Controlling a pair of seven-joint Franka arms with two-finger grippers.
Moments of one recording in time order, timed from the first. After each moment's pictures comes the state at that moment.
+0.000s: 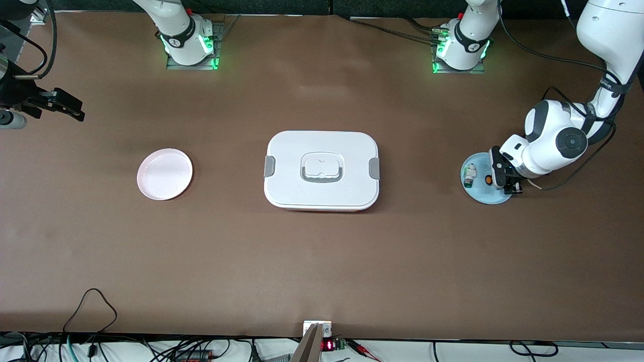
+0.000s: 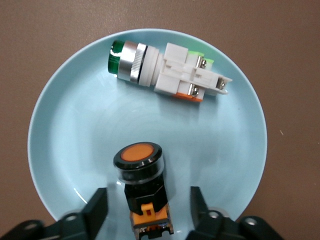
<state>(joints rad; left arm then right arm) 0.54 0.42 -0.40 -2.23 0.35 2.50 1.37 -0.02 -0.09 -0.03 -1.79 -0.06 1.66 -0.01</state>
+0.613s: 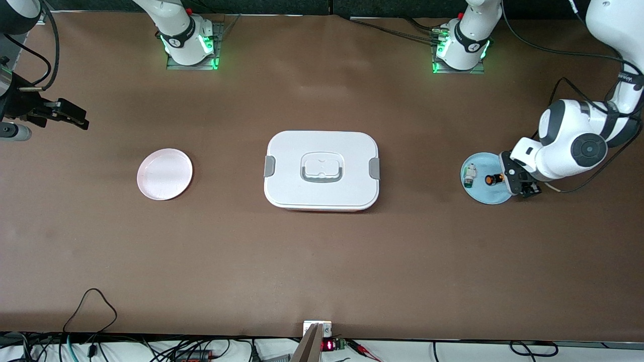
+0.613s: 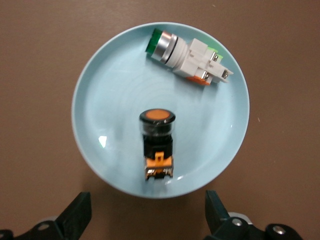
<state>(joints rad) 0.54 0.35 -0.44 -2.10 0.35 2.23 1.21 -0.02 -0.03 -0.03 -1.74 -0.04 1.66 -0.01</state>
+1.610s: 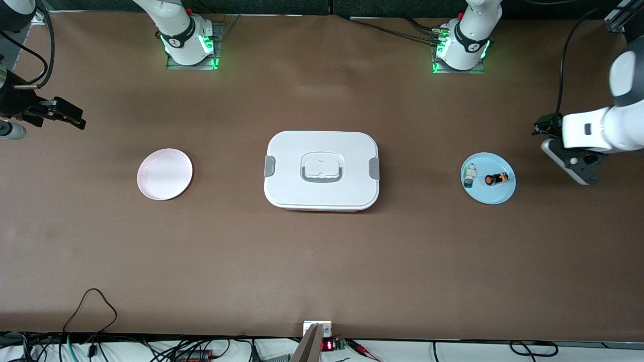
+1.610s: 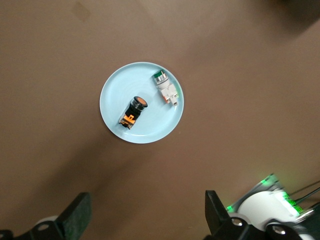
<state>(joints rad) 0.54 0.16 -0.52 -1.68 0.10 1.54 0.67 -0.02 -0.03 -0.04 -1.73 -0.04 1.66 -0.02</state>
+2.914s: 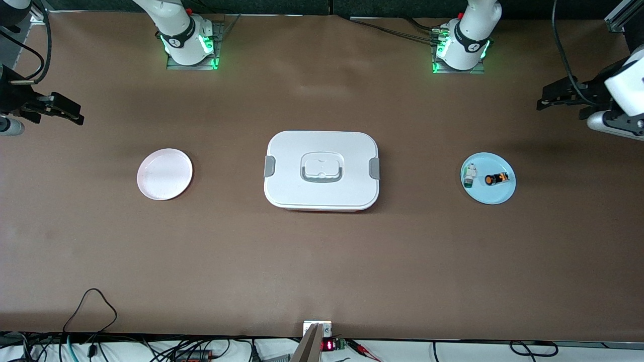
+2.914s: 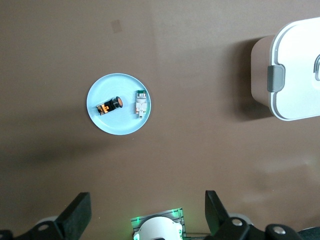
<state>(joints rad) 0.17 0.09 -0.18 -1.42 -0.09 1.31 0.13 -0.02 -0.03 -0.04 -1.71 -0.04 1.62 -0.03</state>
